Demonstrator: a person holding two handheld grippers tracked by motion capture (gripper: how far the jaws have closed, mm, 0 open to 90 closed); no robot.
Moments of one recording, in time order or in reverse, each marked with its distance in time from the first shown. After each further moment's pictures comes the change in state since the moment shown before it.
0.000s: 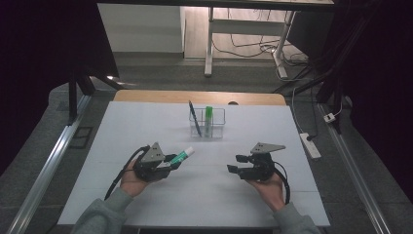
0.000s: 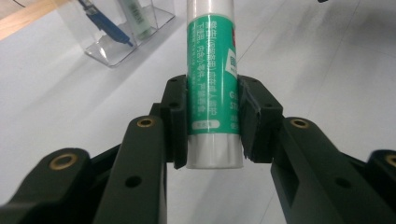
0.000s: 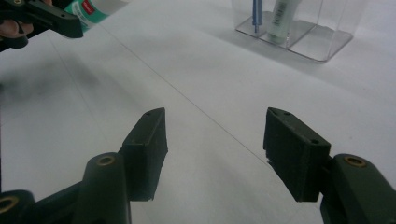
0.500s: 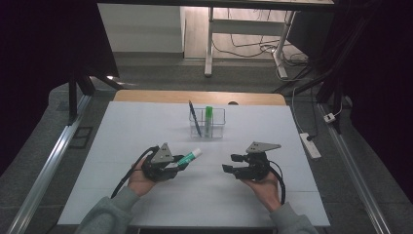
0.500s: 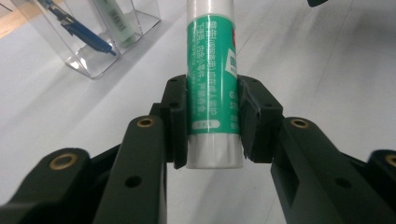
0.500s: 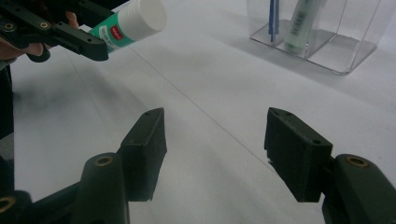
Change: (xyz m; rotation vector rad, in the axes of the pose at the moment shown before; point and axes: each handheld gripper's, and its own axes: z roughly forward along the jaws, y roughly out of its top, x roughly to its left) left arm -0.008 0.009 0.017 0.007 -0.016 0.035; right arm 0.008 0.006 0.009 -0.013 0.033 -0.002
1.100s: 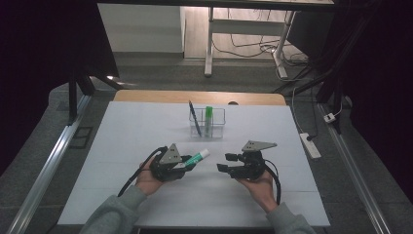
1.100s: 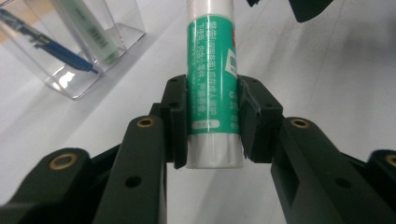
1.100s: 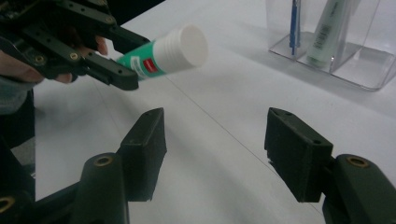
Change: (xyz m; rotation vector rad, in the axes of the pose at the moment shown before) left arm -0.009 0.011 0.016 -0.019 -0.025 0.034; right arm 0.008 0.008 0.009 -0.027 0.050 0.014
